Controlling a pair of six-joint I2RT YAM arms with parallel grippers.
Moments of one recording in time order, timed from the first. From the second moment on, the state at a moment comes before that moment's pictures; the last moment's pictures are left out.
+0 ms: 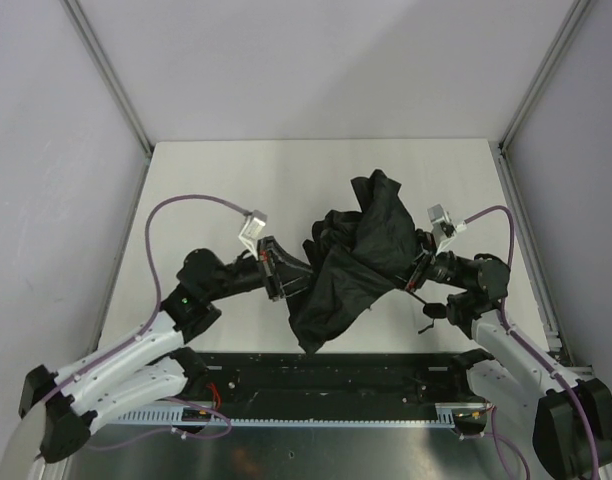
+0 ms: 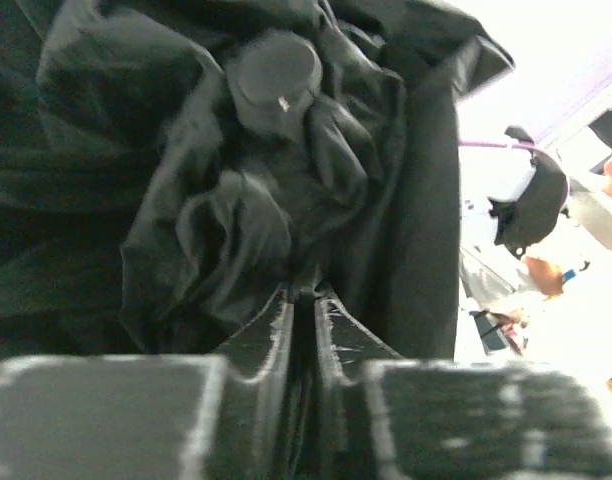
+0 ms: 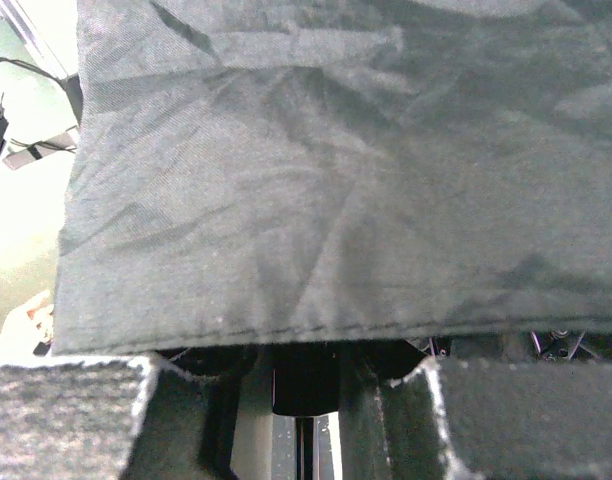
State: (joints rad) left arm -0.76 0.79 0.55 0.43 0.57 -0.76; right arm 0.32 0.88 0.38 1.08 -1.03 0.84
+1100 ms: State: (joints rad) left arm -0.78 0.61 0.54 0.45 0.26 -0.78; right arm 0.38 0.85 0.39 1.04 -1.00 0.87
